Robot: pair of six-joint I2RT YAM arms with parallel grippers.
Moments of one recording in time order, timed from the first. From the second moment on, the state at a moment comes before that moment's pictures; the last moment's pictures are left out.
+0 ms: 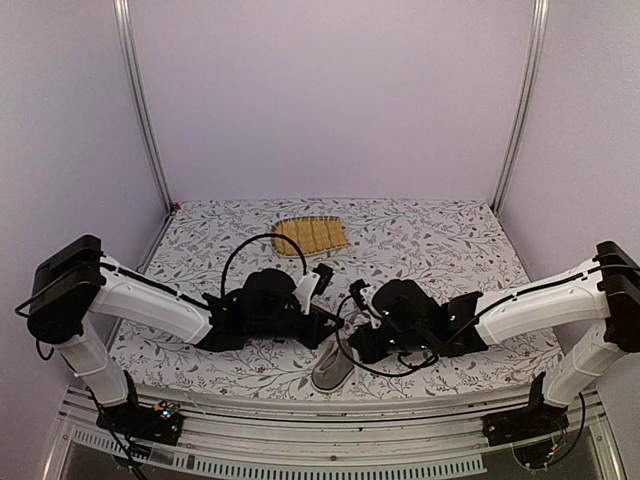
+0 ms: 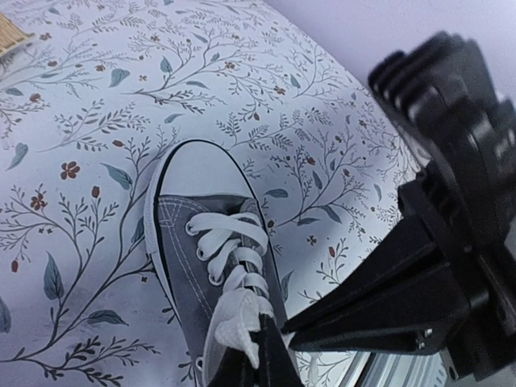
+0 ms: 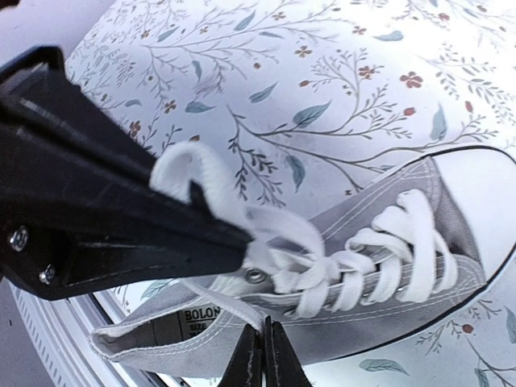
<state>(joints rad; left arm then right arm) -1.07 1.69 0.78 0.43 0.05 -0.51 1.15 1.55 0.81 -0.02 0.12 0.59</state>
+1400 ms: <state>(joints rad) -1.11 1.64 0.62 0.53 0.17 -0.40 1.04 1.52 0.77 -0.07 0.01 0.59</state>
